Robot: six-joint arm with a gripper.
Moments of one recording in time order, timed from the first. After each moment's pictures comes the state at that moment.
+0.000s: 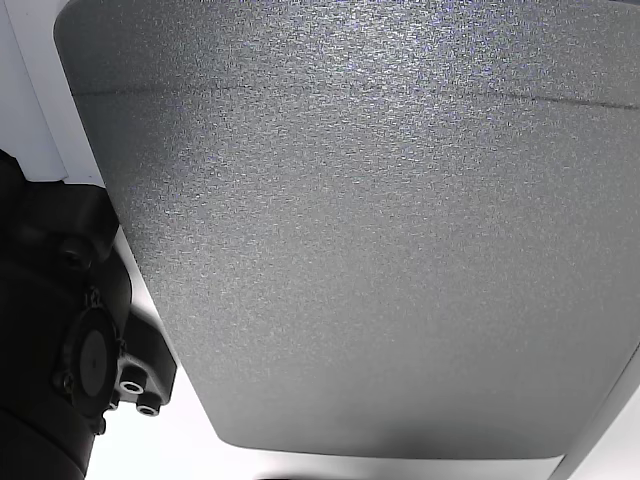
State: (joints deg) arm 28.3 77.2 76.4 94.3 3.0 122.5
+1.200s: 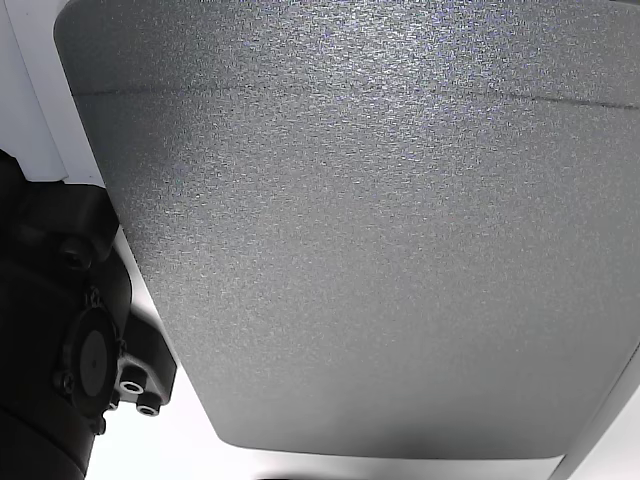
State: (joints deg) arm 28.3 75.2 75.2 94.3 2.8 122.3
